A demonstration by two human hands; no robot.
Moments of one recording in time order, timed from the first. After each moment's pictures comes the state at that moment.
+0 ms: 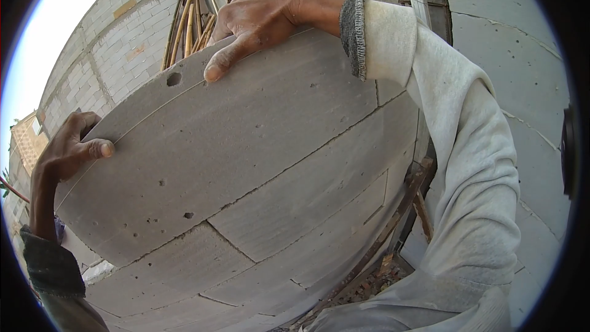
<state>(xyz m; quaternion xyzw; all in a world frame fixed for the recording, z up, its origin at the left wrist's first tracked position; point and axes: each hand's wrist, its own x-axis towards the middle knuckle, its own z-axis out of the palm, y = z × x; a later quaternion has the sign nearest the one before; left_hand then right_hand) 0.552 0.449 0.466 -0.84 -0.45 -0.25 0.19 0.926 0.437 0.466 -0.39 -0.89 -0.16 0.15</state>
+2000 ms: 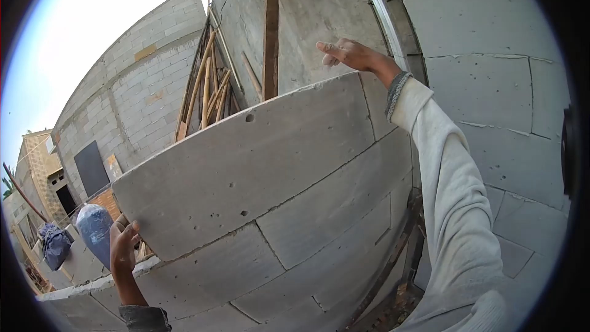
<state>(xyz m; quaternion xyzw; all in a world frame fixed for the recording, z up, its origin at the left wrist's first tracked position) 0.394 0.426 0.323 -0.69 -0.35 -0.58 -0.27 1.035 0.374 0.479 -0.58 -0.66 -0.17 0.44</state>
